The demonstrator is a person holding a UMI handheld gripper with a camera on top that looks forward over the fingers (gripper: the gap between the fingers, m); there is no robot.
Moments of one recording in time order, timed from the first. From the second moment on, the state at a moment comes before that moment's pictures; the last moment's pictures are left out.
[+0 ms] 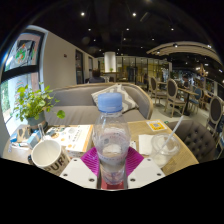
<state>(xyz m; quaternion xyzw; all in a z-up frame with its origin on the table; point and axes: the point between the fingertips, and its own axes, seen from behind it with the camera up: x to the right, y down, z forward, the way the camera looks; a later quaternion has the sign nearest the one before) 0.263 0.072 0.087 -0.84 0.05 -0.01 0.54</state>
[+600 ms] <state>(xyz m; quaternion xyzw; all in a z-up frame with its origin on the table) 0.264 0.024 0.072 -0.87 0.08 -0.02 0.48</state>
